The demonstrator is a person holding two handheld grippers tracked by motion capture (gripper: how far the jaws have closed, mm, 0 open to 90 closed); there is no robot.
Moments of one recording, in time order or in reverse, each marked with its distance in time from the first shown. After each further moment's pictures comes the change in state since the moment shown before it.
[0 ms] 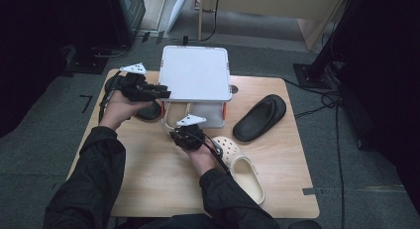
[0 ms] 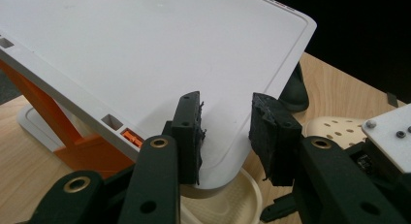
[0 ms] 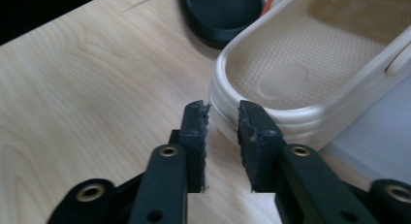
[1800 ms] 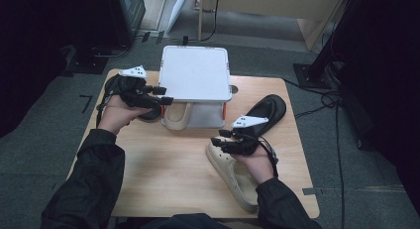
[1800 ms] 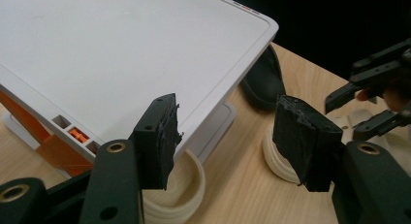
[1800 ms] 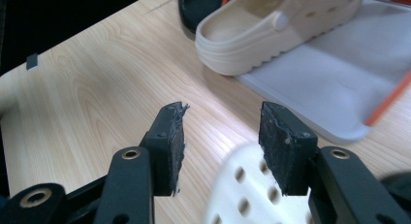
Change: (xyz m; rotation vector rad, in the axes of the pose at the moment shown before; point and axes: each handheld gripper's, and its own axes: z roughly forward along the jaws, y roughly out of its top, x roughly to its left) left arm -0.033 0.006 -0.013 0.003 0.002 0.013; right arm -0.072 -0.025 -0.150 -0.016 0.115 0.023
